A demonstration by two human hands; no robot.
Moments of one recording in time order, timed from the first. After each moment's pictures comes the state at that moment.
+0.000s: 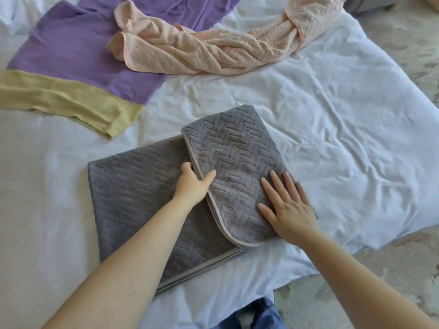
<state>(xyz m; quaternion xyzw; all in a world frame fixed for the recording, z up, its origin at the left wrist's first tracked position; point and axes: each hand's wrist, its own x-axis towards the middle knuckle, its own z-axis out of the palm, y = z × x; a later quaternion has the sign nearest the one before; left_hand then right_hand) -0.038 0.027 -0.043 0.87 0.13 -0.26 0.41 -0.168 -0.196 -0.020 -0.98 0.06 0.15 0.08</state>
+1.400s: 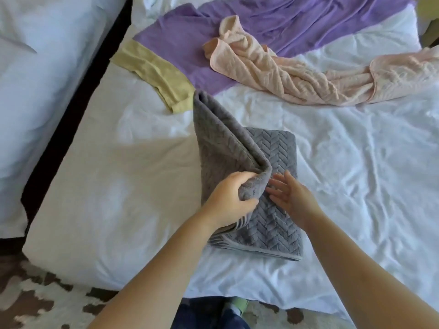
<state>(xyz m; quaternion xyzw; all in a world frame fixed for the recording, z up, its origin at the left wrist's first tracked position) -0.130 -0.038 0.083 0.85 0.01 -0.13 0.51 -0.073 -0.227 0.016 -0.62 0.21 0.29 0.70</state>
